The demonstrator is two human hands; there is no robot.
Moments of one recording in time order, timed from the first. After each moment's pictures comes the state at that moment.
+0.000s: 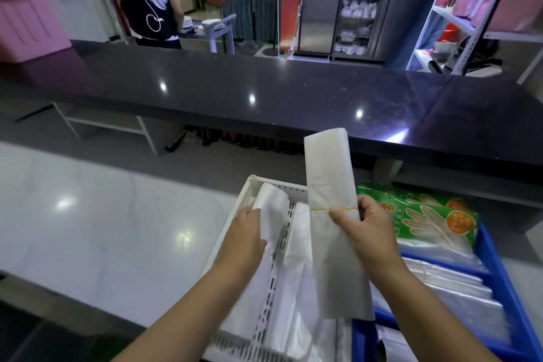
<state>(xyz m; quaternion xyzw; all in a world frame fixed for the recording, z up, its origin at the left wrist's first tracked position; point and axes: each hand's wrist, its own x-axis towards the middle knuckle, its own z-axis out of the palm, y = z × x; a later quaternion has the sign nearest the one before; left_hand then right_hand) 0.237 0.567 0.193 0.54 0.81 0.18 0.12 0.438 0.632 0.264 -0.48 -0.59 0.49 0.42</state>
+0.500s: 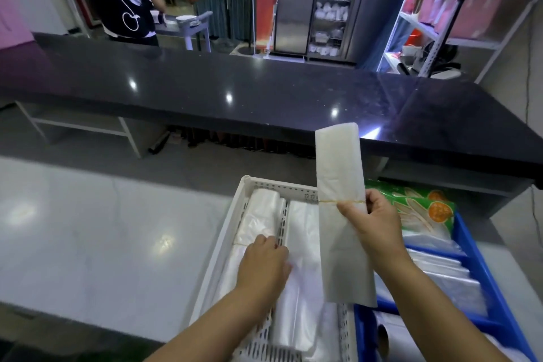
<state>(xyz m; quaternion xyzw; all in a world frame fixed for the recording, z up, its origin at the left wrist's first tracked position) 0.269 0.547 0.181 0.66 0.74 0.09 0.09 0.435 0.622 0.278 -0.52 -0.58 0.43 0.45</state>
